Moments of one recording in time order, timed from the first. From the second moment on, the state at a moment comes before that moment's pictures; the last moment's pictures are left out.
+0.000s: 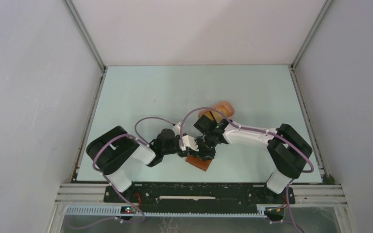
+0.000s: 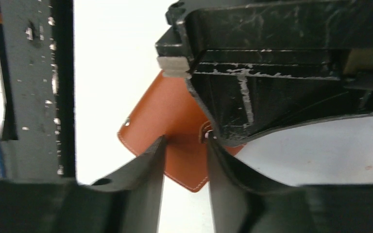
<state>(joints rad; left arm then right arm) -0.76 1.67 0.36 0.85 0.40 -0.99 0.90 1.67 1.03 -0.59 -0.44 -0.76</state>
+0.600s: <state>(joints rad) -0.75 0.85 0.54 0.14 0.09 -0.50 0.53 1.19 1.07 -0.81 -0.63 -0.82</state>
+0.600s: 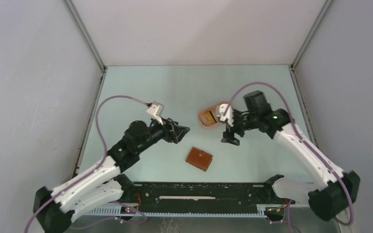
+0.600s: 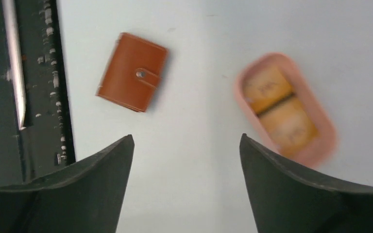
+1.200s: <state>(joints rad) -0.55 0.62 1.02 -0.43 0.00 -0.32 -0.24 1.04 1.41 -0.72 -0.81 -0.07</state>
